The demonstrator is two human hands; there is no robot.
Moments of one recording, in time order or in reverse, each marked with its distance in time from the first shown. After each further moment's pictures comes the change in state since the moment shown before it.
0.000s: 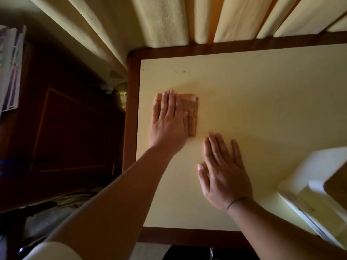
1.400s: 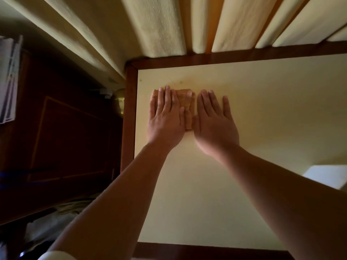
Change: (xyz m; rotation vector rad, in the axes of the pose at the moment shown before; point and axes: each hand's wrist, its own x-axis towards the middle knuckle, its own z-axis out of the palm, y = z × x) left_hand 0.045 -0.005 -0.009 -0.021 -0.053 -0.039; right_hand 0.148 0.030 -0.012 0.017 -0.006 0.069
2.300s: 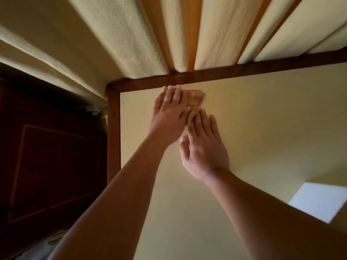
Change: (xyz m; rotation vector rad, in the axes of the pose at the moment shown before) left_hand 0.080 0.027 -0.011 -0.014 -0.162 0.205; right_hand 0.004 -0.003 -0.007 0.027 0.022 0.075
